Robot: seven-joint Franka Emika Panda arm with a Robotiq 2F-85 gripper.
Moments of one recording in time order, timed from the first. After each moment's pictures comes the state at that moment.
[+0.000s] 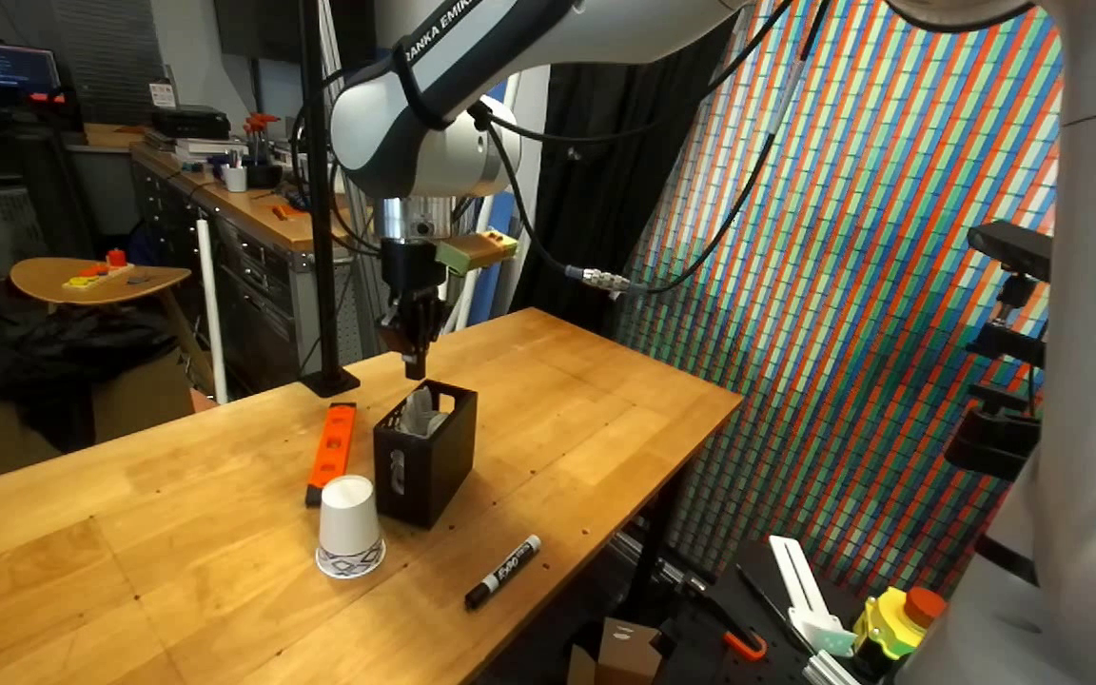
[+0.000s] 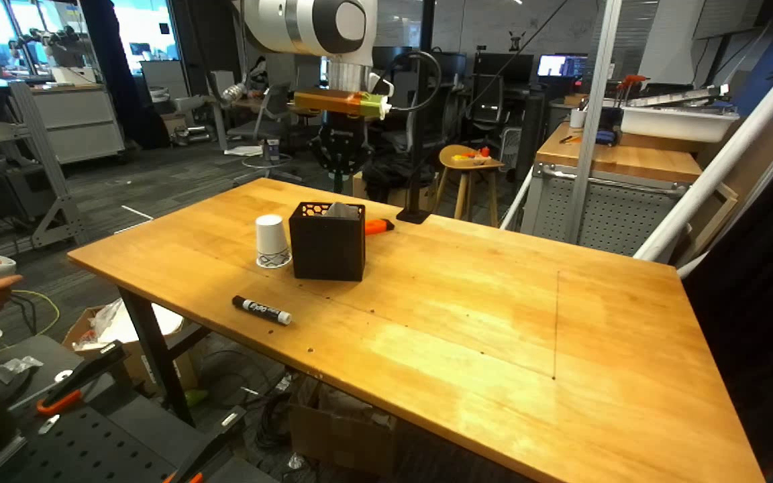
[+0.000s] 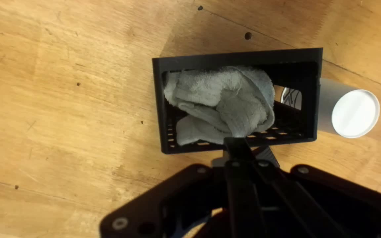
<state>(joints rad) -0.06 0.36 0.08 -1.86 0.00 2.13 -0.38</state>
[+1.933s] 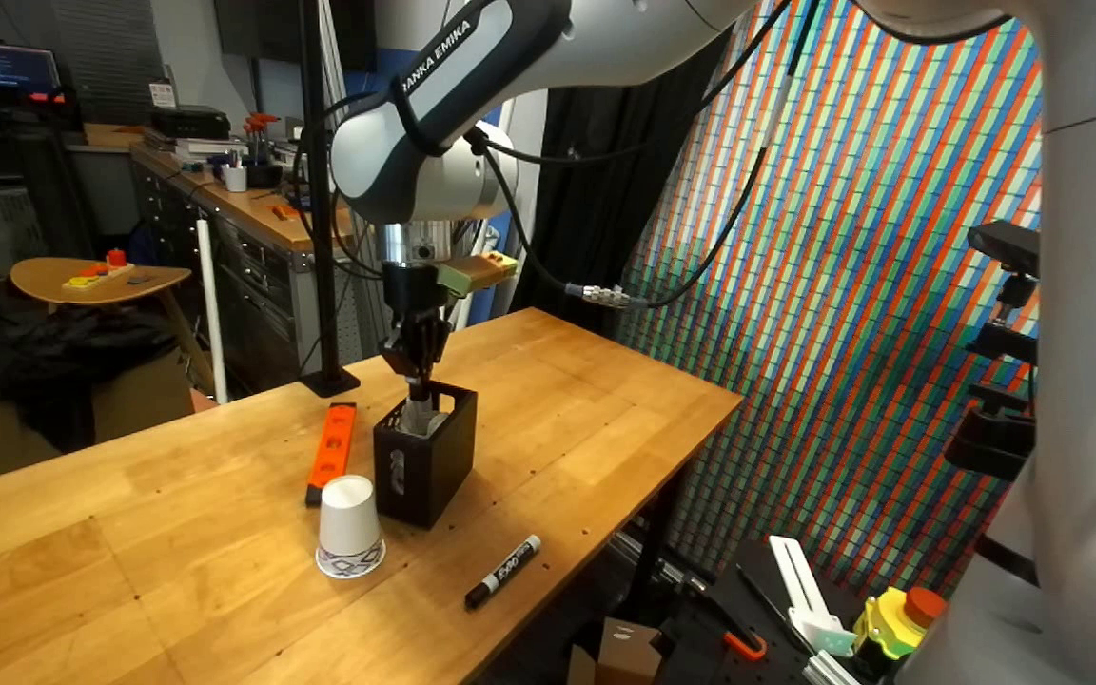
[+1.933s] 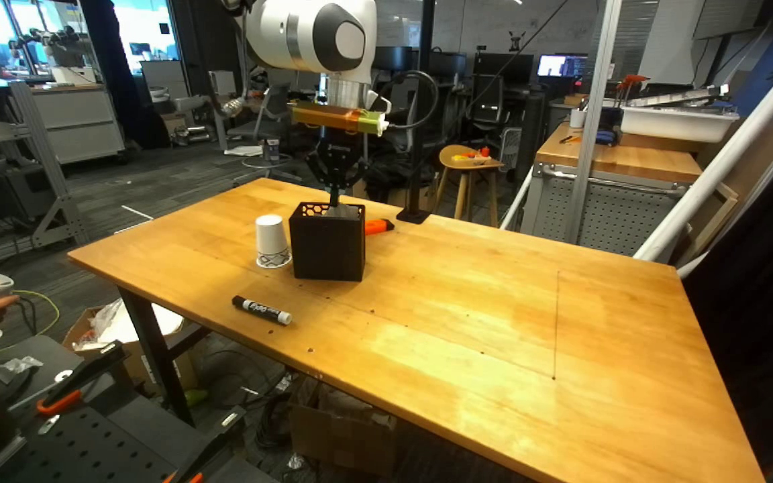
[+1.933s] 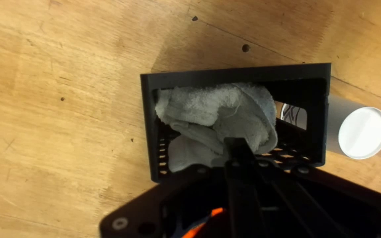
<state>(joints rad) -0.06 0.40 0.08 -1.88 0.01 2.14 -0.39</state>
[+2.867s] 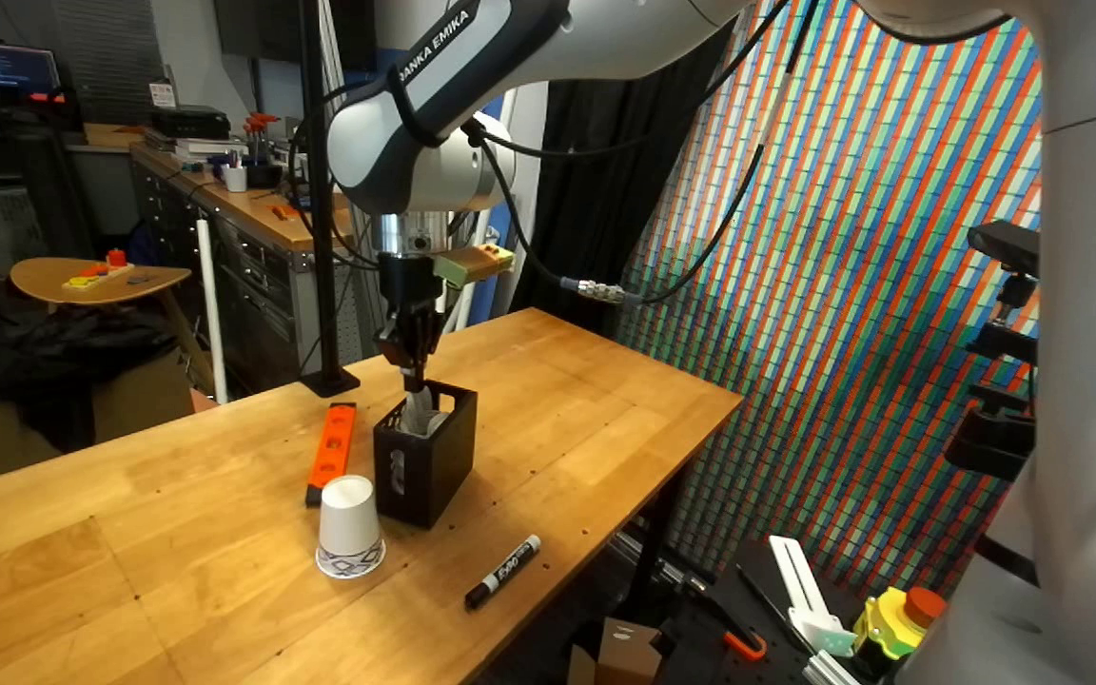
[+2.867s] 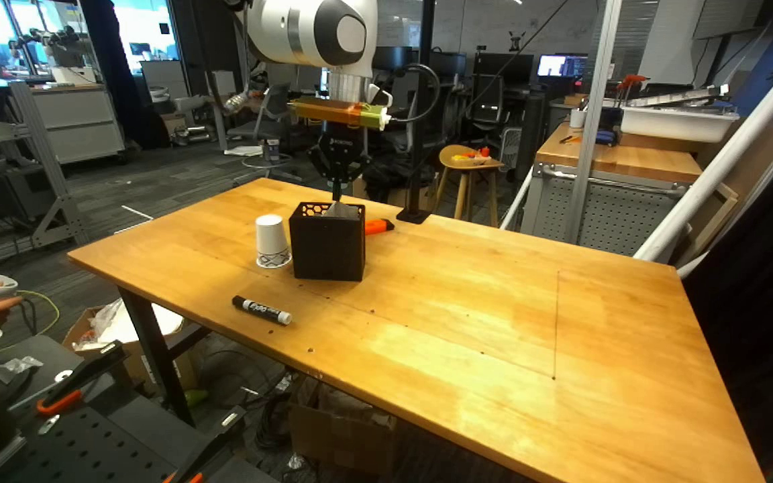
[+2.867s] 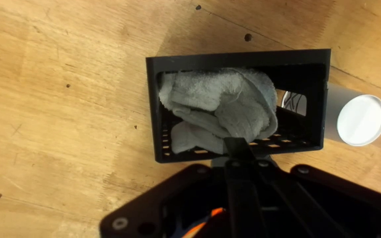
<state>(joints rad) -0.06 0.40 0.08 -1.86 0.01 2.14 -0.39</state>
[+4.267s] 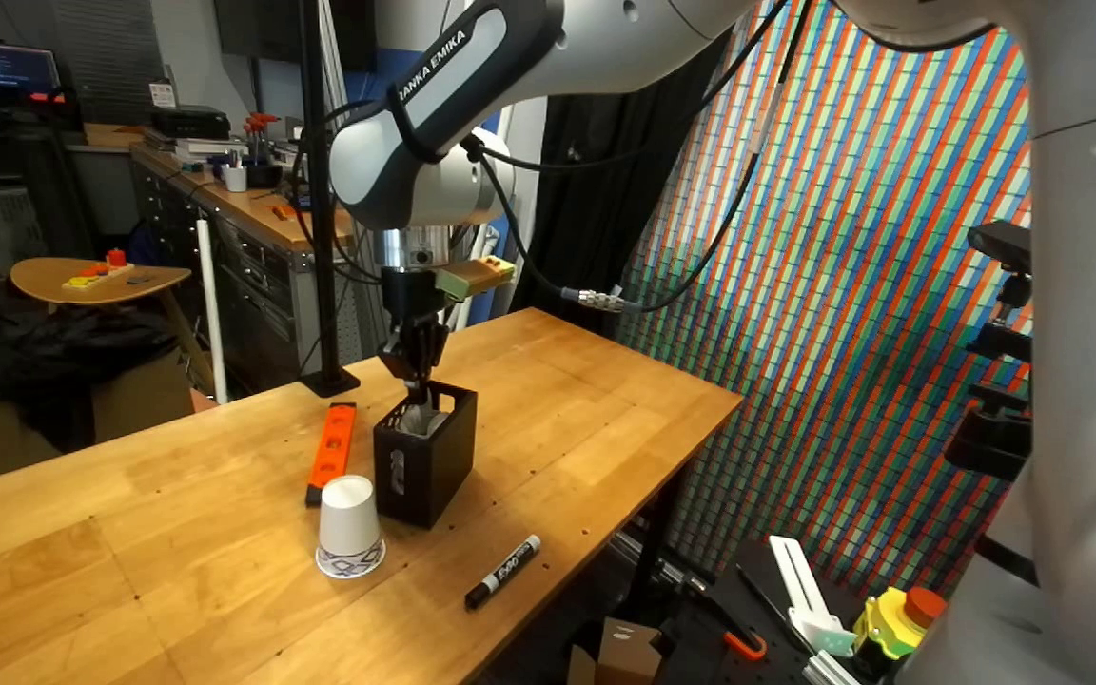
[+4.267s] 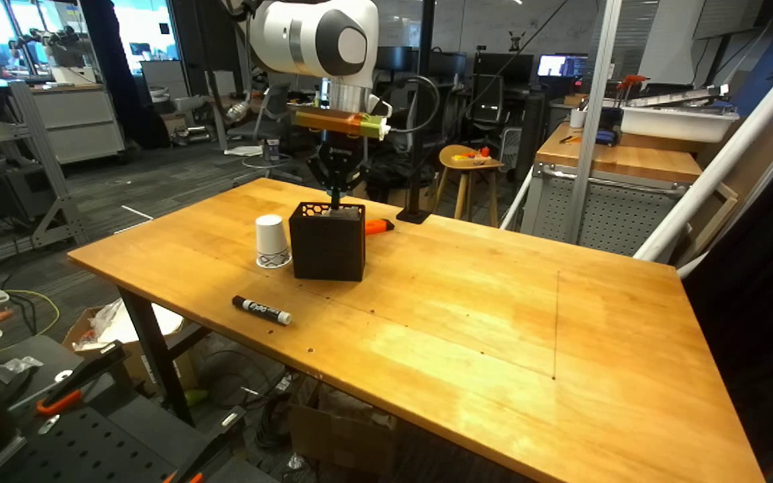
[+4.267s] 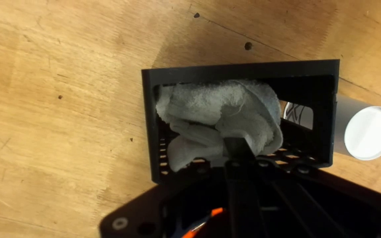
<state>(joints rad) -0.06 0.42 0.08 -1.86 0.01 2.14 -0.40</state>
